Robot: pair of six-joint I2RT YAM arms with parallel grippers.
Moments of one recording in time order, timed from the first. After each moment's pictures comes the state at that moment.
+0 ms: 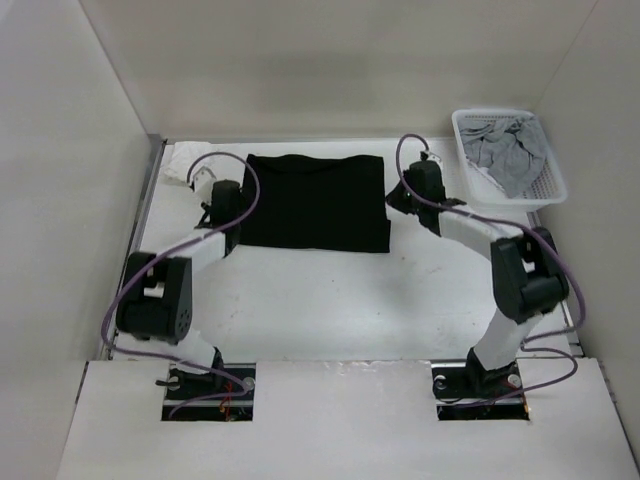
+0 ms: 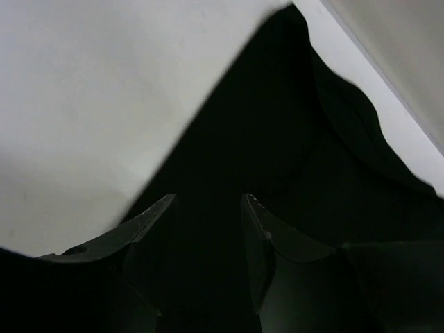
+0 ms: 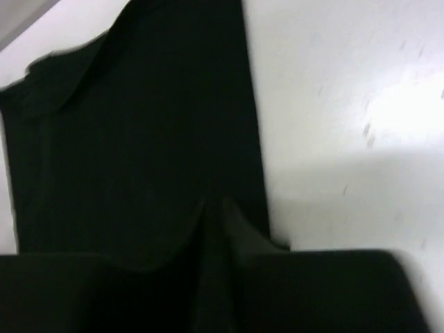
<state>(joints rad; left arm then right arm) -0.14 1.69 0.94 0.21 -0.35 -0.79 0.29 1.84 1.21 0.04 0.03 0.68</state>
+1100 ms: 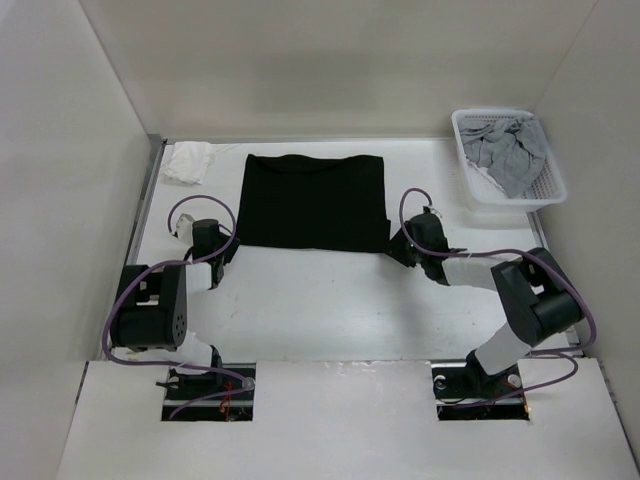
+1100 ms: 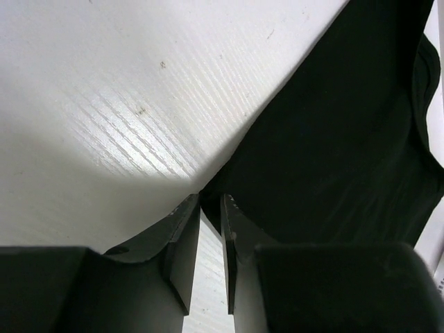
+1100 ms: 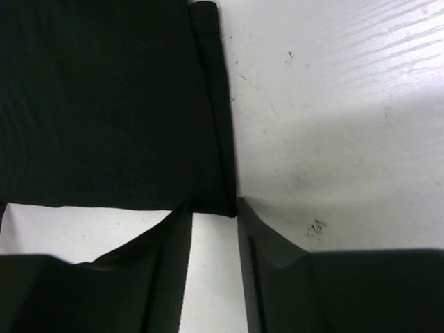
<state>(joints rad) 0.00 1.54 0.49 0.40 -0.12 -1.02 0.40 1.59 0.63 0.27 0.01 0.88</state>
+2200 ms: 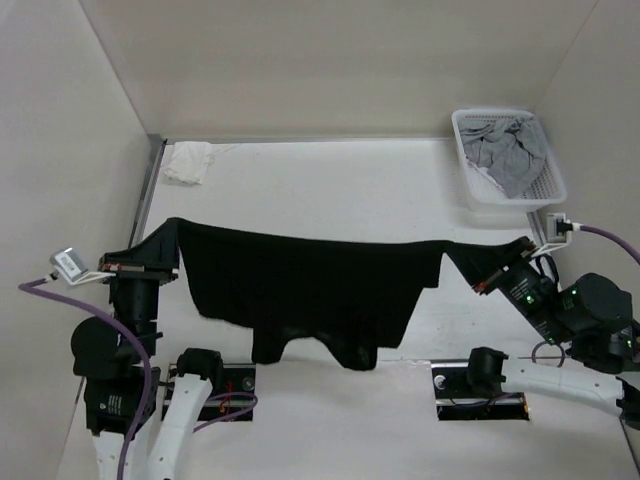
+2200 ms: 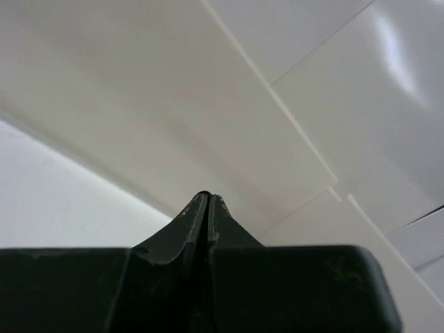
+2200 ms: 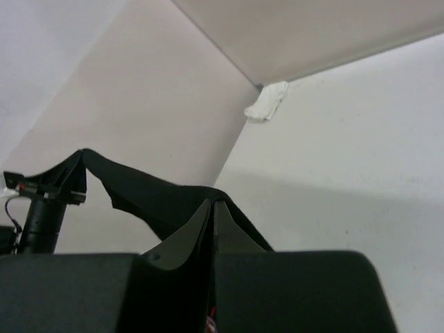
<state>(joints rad) -0.13 0.29 0.98 -0.36 -0.16 -0.88 1.17 0.44 1.03 -0.45 0.59 0.70</state>
